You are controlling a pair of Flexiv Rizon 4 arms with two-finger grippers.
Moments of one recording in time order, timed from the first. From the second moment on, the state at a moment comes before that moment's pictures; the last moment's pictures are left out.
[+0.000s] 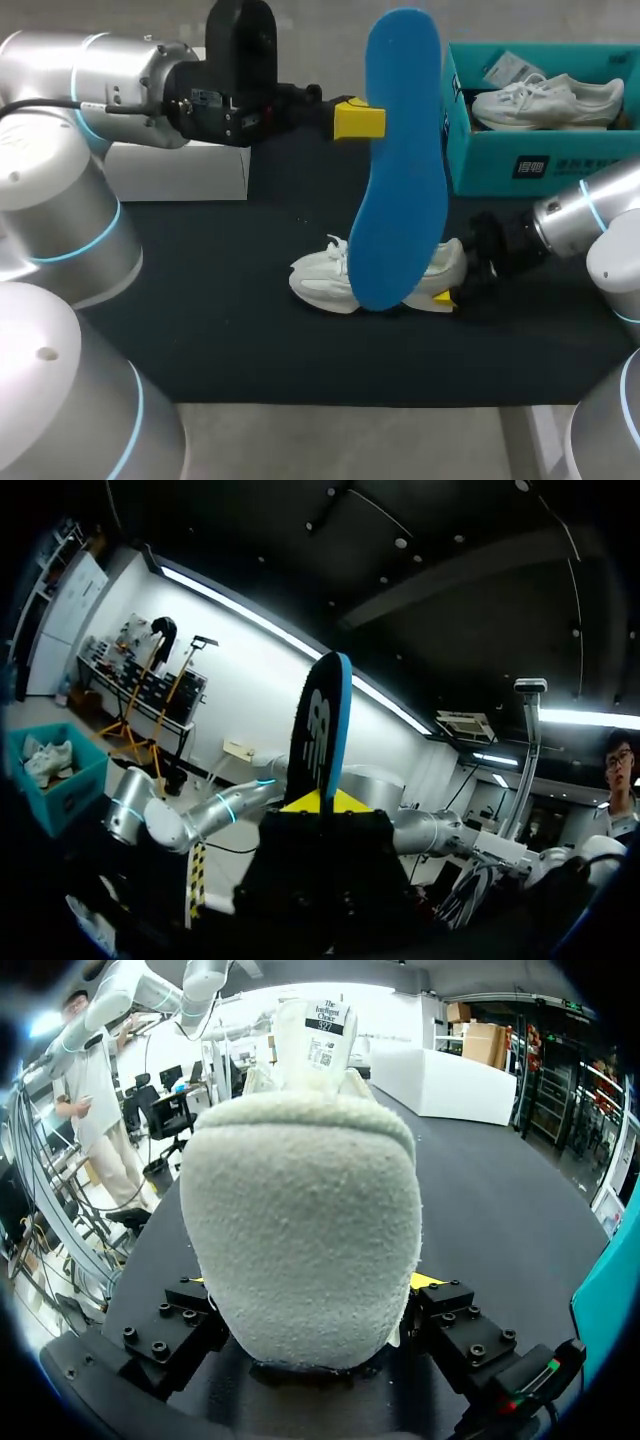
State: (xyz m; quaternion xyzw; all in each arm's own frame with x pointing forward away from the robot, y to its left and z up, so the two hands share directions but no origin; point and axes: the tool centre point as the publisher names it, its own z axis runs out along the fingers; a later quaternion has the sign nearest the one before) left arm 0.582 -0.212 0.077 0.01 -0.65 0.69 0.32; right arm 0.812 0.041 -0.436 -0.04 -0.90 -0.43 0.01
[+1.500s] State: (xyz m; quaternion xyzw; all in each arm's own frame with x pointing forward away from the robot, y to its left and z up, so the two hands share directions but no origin) left arm 0.583 -0.212 0.074 0.01 -0.65 0.69 0.32; right arm 0.806 0.031 -0.423 -0.06 -0.92 -0.38 0.00
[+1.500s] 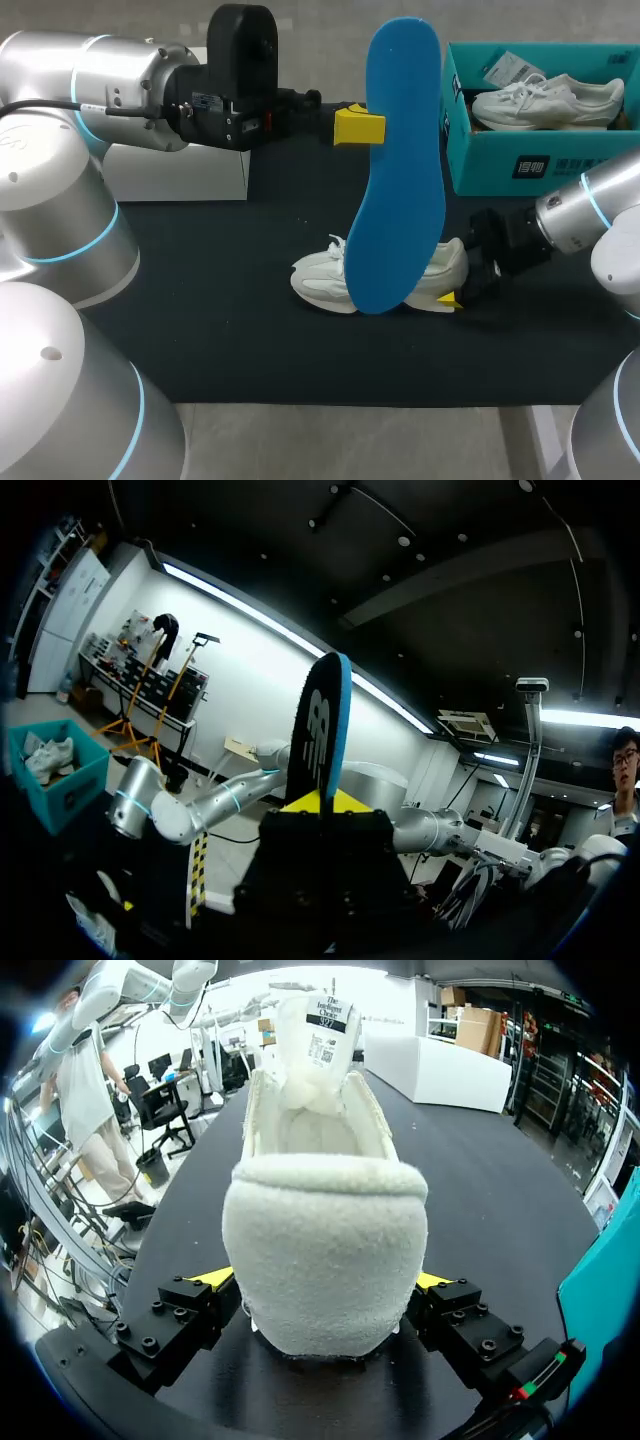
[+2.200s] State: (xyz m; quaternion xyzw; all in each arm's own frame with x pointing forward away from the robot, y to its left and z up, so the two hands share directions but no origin) left arm 0.583 -0.212 0.074 0.01 -0.65 0.69 0.32; right arm 0.791 0.022 -0.351 -0.14 -0.97 -0.20 0.01
